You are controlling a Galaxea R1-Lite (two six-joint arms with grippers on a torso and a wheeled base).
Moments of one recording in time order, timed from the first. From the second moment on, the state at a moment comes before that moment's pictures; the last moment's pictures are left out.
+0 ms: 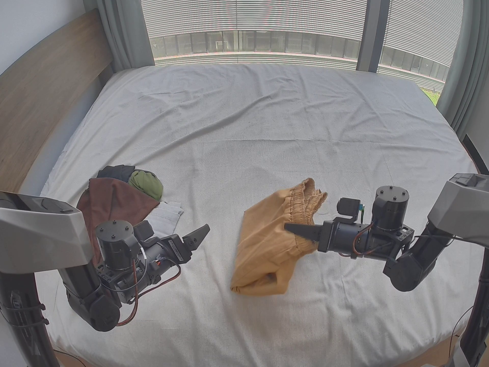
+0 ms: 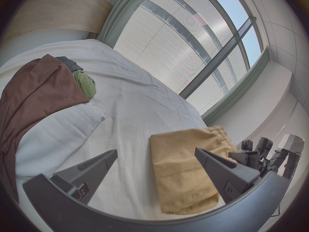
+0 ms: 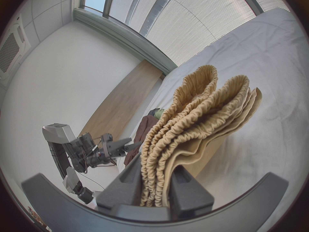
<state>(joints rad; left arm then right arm) -0.41 2.16 -0.40 -1.54 -0.06 -0.58 0.43 2.15 -0.68 -1.30 0.61 0.53</state>
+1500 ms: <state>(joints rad) -0.38 2.13 -0.37 -1.54 -0.06 -0.56 0.43 2.35 -1.48 -0.81 0.61 0.55</state>
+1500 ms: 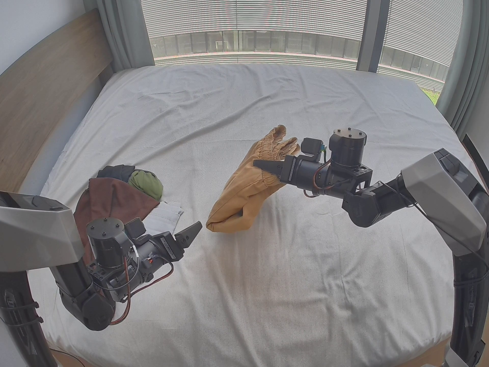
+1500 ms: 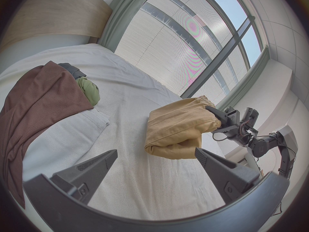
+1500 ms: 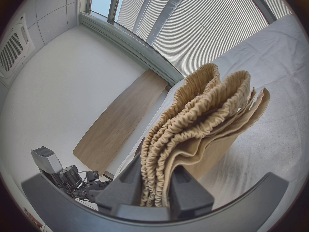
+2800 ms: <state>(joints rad) -0.38 2.14 -0.36 -1.54 -0.08 -0.56 0.30 2.55 -1.44 -0.88 0.61 0.46</state>
